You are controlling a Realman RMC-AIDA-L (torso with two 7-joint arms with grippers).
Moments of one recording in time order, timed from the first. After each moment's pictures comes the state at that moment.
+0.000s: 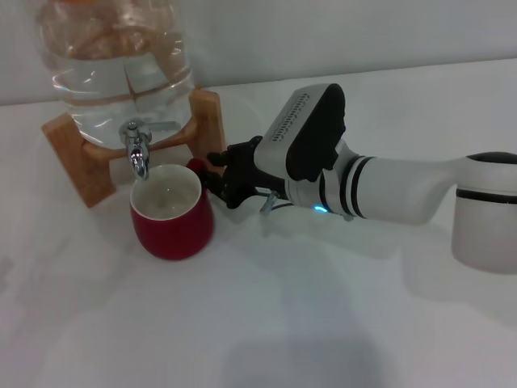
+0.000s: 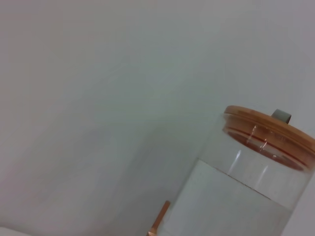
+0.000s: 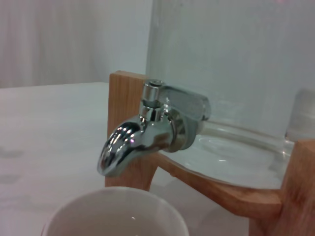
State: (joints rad) left arm -0.14 -2.07 0.40 0.68 -1.56 -1.65 1.62; right arm 0.73 2.02 0.89 0.64 -0.21 0.32 -2.41
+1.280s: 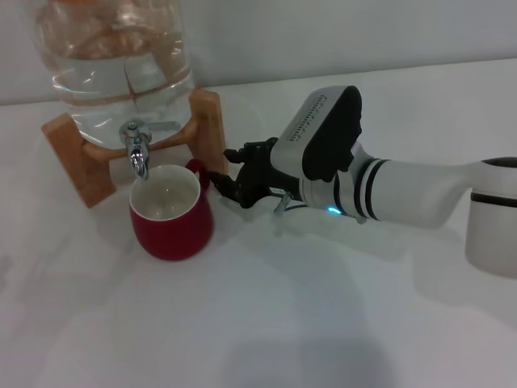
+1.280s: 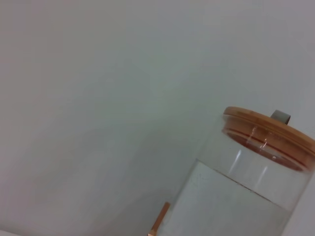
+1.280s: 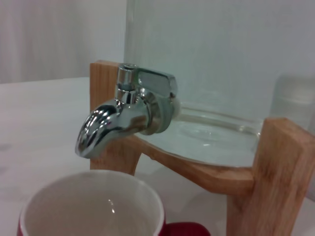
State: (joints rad) left arm -0.14 -2.07 0.40 0.68 -1.56 -1.65 1.63; right arm 0.70 2.01 0.91 0.65 -0.21 0.32 -2.41
